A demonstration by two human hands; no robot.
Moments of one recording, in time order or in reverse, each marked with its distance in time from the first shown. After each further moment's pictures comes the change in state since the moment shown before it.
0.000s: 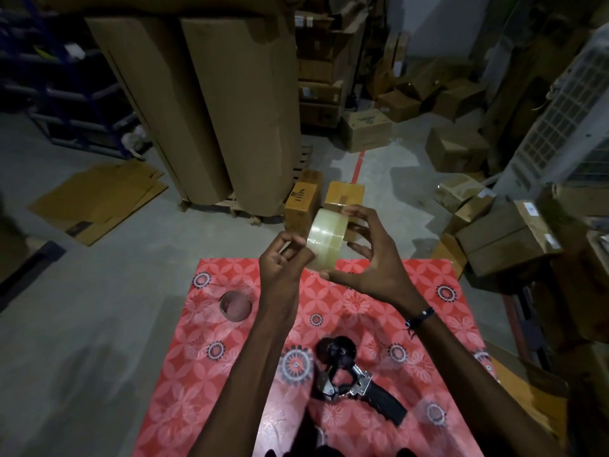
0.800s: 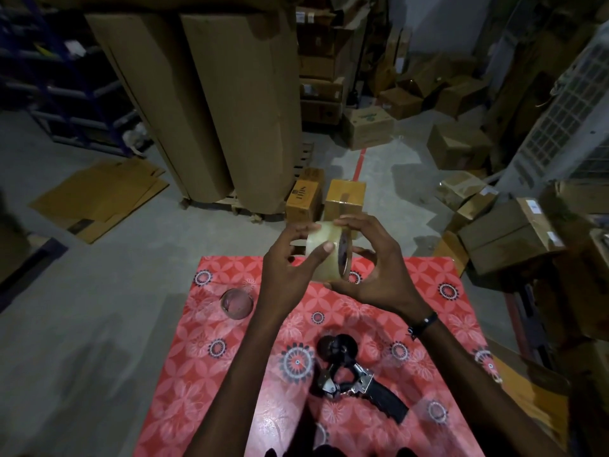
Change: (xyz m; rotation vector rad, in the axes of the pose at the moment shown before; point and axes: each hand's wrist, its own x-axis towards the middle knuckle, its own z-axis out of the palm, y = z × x) left_hand 0.000 0.010 -0.005 0.563 -0.102 0.171; right_hand -0.008 0.002 -0.002 -0.097 0.008 -0.168
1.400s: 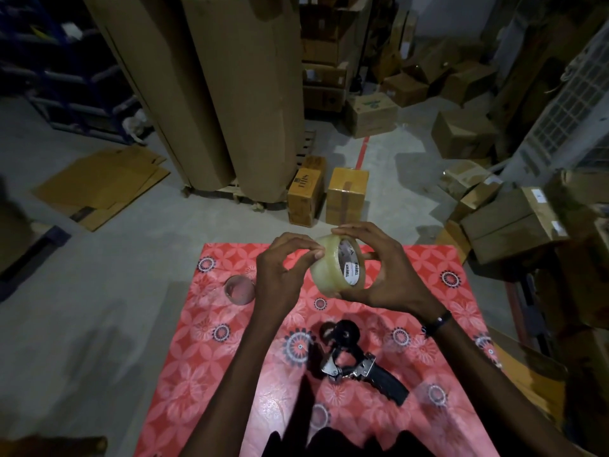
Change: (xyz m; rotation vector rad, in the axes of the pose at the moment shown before) left_hand -0.023 -0.025 -0.014 0.090 0.050 0.174; right_hand -0.022 0.005 -0.002 -0.004 -0.157 0.045
